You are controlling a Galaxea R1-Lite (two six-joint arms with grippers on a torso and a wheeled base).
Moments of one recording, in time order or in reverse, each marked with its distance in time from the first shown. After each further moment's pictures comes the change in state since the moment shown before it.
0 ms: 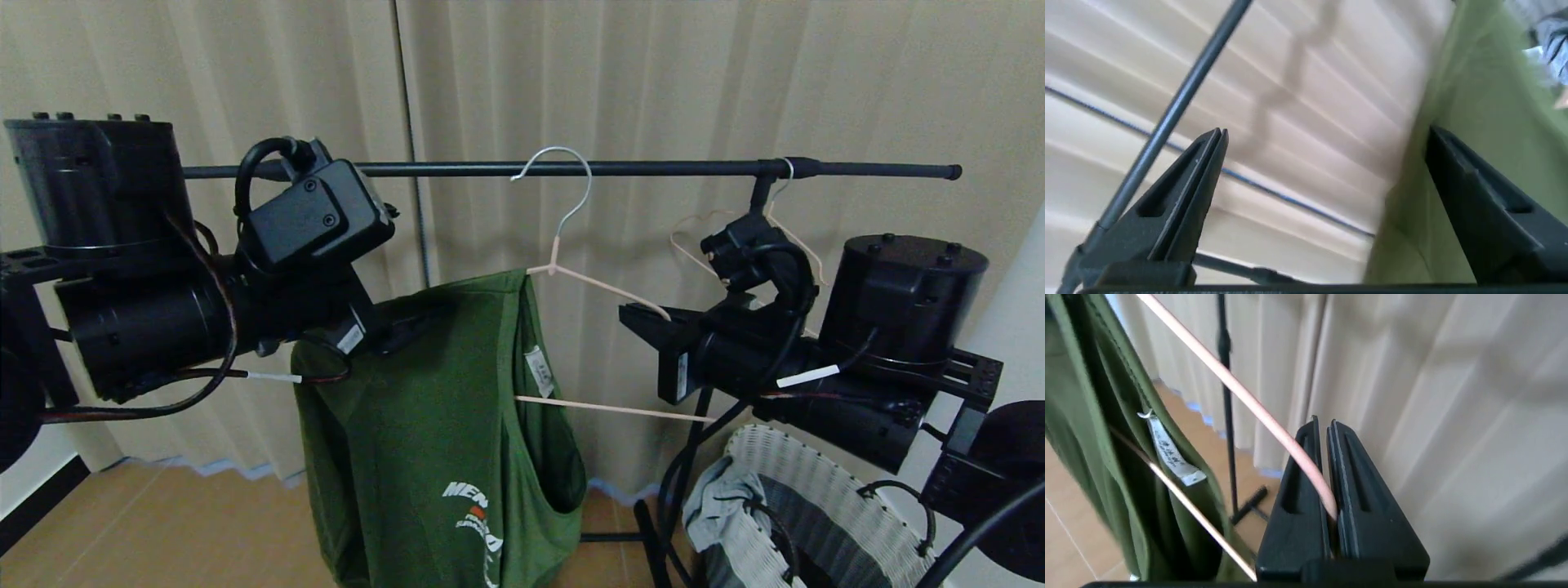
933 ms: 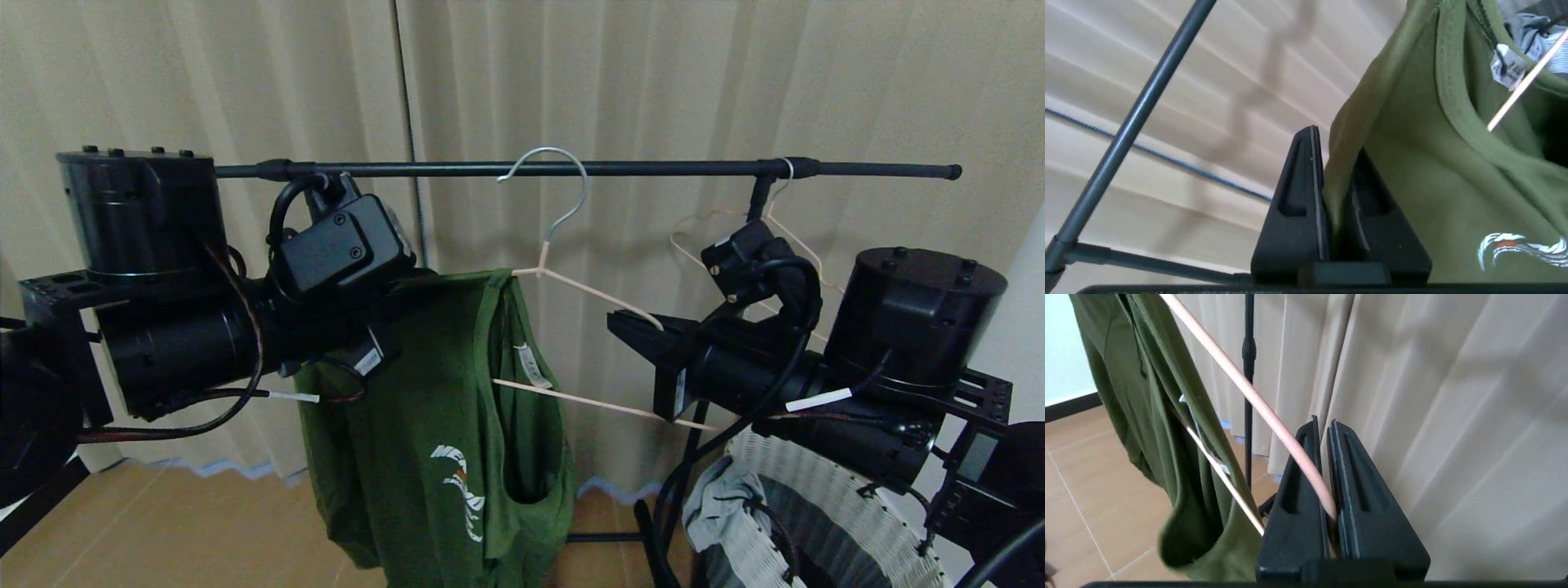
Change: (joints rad) left arm -0.018 0.029 0.039 -0.031 -0.014 0.000; right arm 0.033 -0.006 0.044 -0.071 0.039 -0.001
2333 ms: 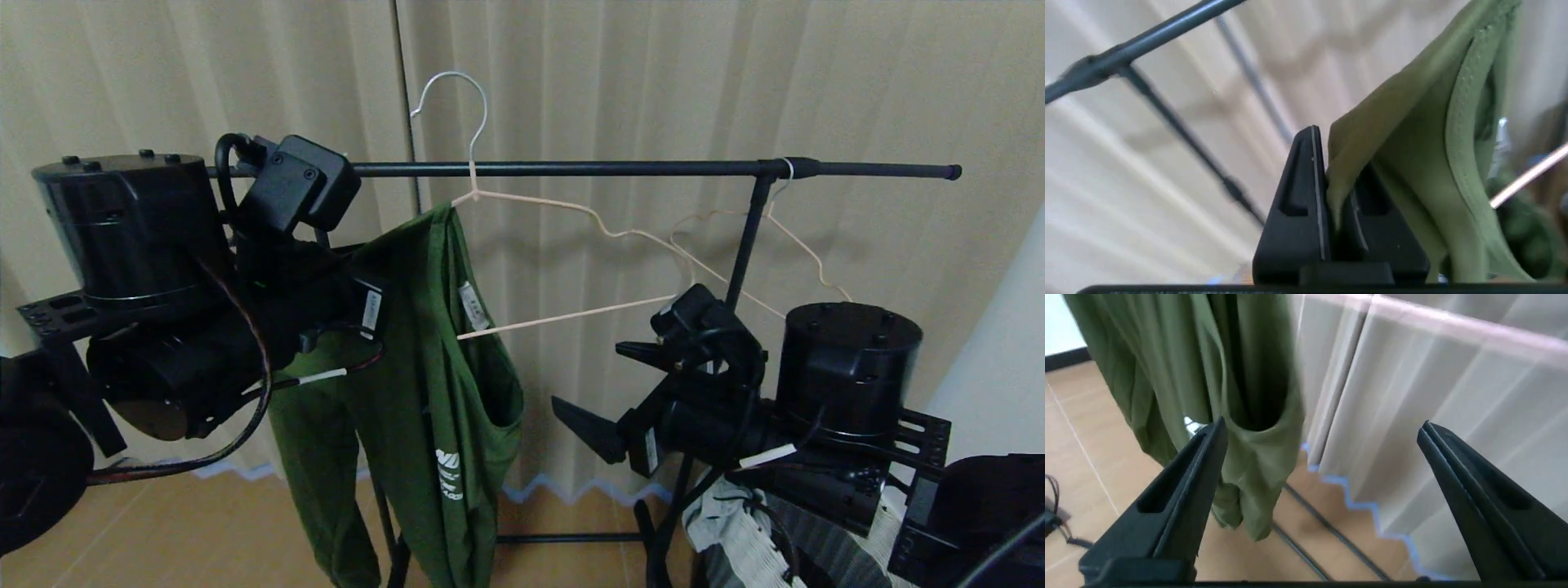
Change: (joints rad) left arm -0.081 -0.007 0.055 -0.164 0.516 -0.493; right arm 0.058 0.074 0.057 -0.002 -0.013 -0.028
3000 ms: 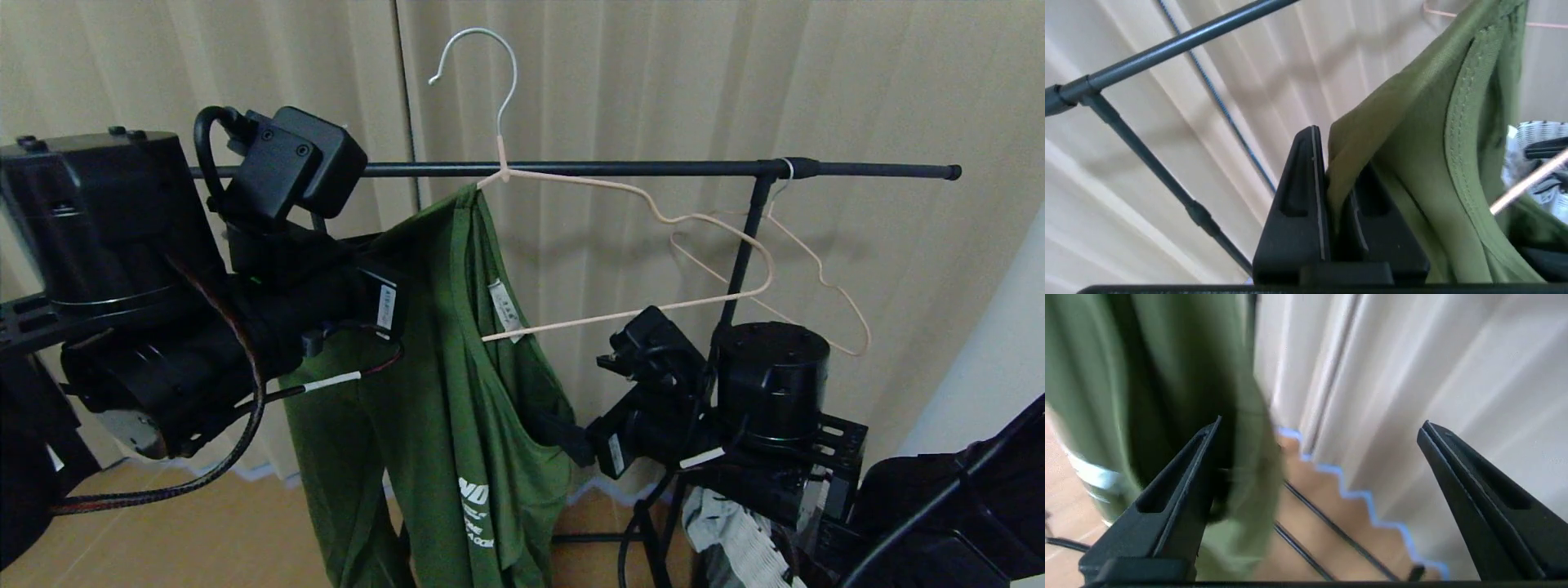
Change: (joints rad) left arm -0.079 -0.035 -0.007 -0.003 -0.001 -0.025; right arm -0.002 0.129 -0.036 -0.052 -0.039 -0.005
